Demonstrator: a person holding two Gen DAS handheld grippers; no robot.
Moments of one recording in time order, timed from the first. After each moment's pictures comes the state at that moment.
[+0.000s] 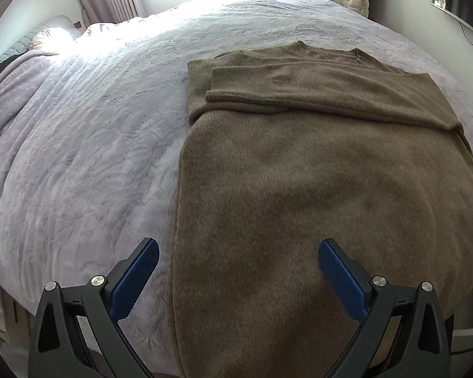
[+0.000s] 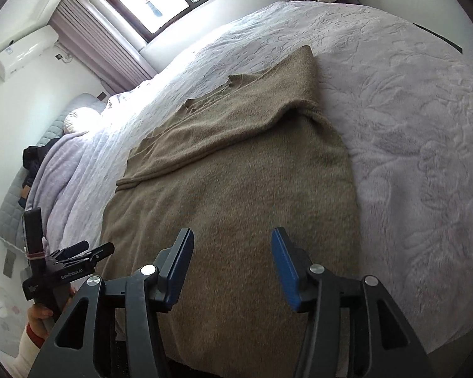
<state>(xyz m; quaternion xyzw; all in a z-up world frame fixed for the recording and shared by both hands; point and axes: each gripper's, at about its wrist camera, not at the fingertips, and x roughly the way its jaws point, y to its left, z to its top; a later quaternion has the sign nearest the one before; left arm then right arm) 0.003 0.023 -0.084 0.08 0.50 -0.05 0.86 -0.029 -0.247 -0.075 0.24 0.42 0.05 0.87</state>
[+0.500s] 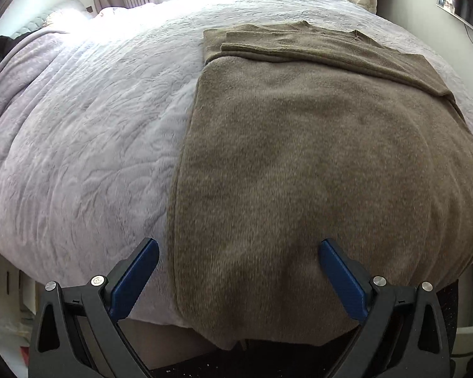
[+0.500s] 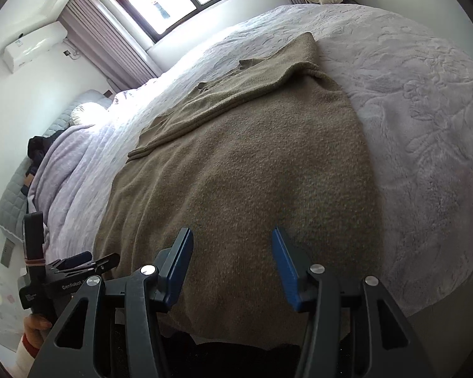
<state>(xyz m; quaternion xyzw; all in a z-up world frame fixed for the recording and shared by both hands) -0.066 0.042 -0.106 0.06 0.51 -0.04 0.86 -0.083 -0.210 -0.094 0.23 0.40 0.06 0.88</state>
